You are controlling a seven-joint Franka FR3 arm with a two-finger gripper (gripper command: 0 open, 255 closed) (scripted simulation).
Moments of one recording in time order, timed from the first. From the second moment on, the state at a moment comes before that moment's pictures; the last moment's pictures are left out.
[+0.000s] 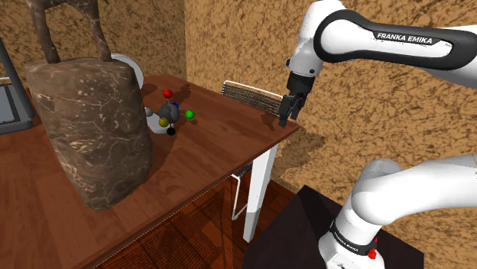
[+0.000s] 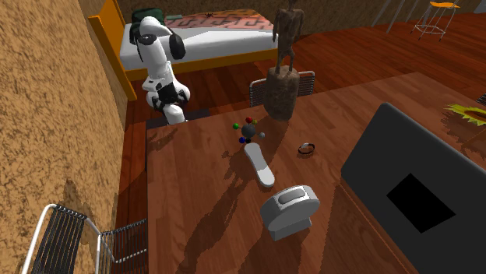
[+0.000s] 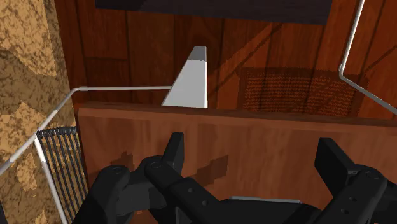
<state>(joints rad) 0.00 -0.83 0.05 -2.39 0.08 1.61 -0.04</state>
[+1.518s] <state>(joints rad) 0.07 -0.01 0.33 -1.56 0.16 1.48 0.40</state>
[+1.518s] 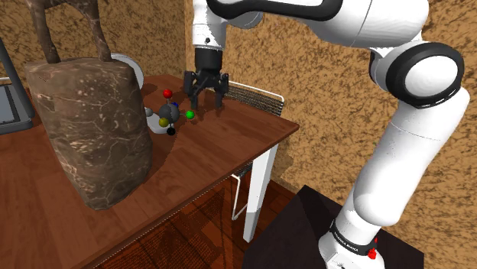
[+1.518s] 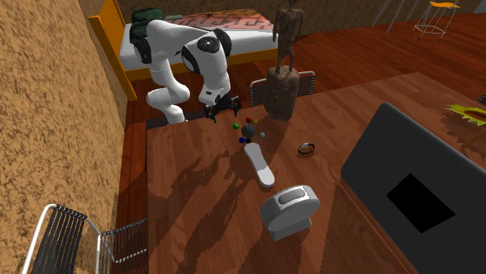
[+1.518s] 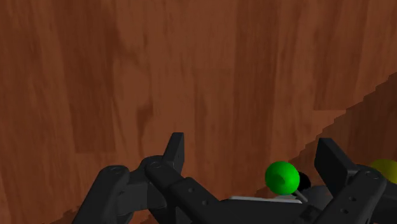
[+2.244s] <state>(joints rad) 0.11 0.15 0.36 -1.44 0.14 1.51 0.48</state>
